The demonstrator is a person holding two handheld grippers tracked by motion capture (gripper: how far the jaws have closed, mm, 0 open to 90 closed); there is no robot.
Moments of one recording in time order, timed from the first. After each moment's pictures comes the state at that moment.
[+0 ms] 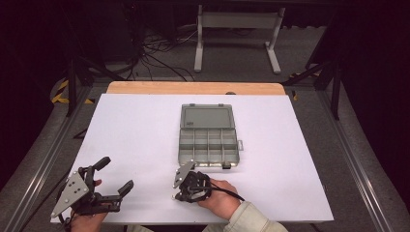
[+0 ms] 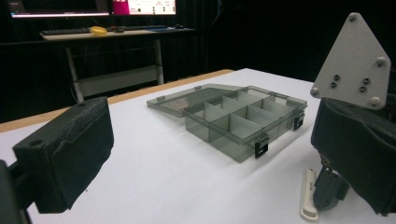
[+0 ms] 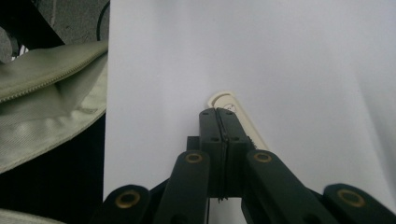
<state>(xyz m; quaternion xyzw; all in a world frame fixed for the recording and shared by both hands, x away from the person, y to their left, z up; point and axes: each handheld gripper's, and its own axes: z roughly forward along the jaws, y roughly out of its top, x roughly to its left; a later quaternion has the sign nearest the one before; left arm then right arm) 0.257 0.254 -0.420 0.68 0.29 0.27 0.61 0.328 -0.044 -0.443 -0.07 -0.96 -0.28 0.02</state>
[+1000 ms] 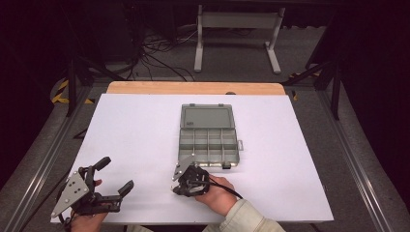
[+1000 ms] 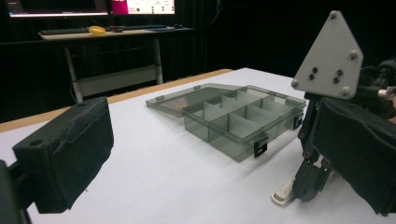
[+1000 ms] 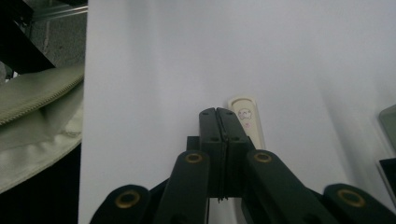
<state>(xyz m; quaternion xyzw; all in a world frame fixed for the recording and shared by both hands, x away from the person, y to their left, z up) 0.257 0.254 -0.420 0.68 0.29 0.27 0.61 0.339 -0.043 -0.442 -0.09 -0.95 -0.30 0.02</state>
